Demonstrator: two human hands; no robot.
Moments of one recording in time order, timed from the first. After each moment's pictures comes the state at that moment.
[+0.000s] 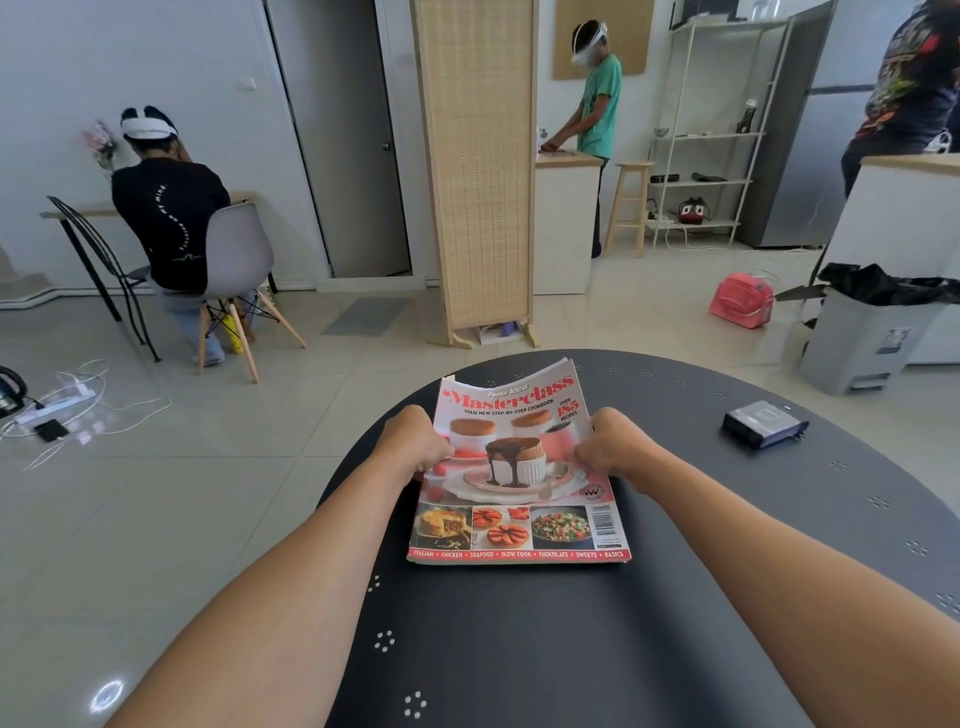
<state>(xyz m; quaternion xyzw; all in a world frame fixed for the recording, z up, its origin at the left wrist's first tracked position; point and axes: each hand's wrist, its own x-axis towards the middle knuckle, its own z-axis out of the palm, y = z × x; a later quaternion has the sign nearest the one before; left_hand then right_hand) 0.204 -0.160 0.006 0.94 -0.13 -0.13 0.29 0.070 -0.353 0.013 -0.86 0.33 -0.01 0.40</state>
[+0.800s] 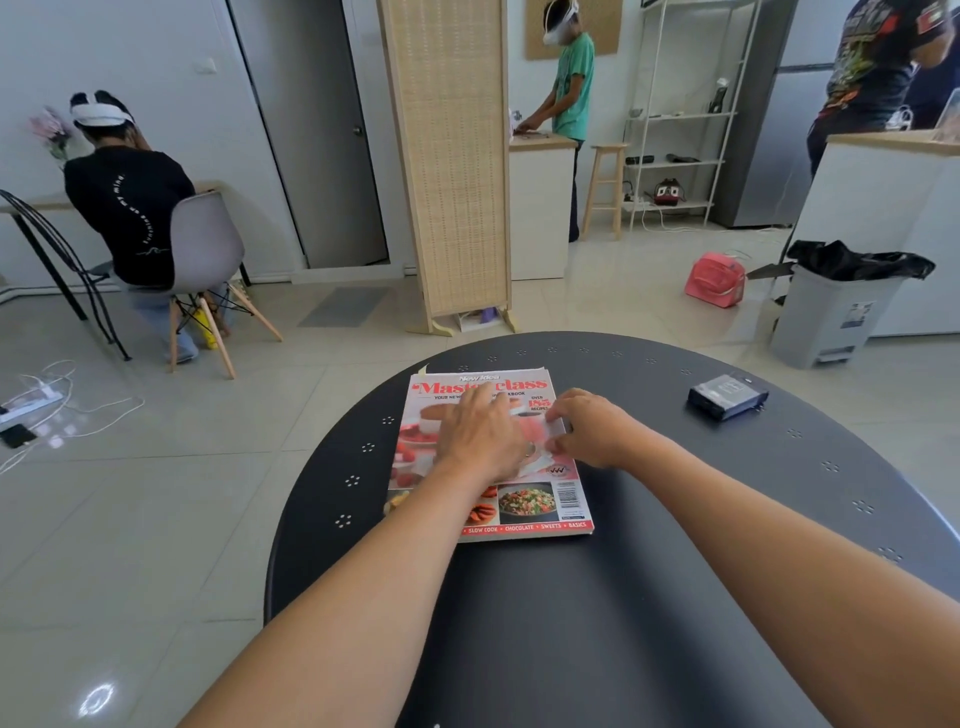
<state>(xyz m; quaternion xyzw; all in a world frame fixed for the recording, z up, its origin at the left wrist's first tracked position) 0.135 -0.236 -0.012 0.92 -0.36 0.05 0.13 0.050 -0.366 0.009 -0.96 0.19 0.00 0.19</state>
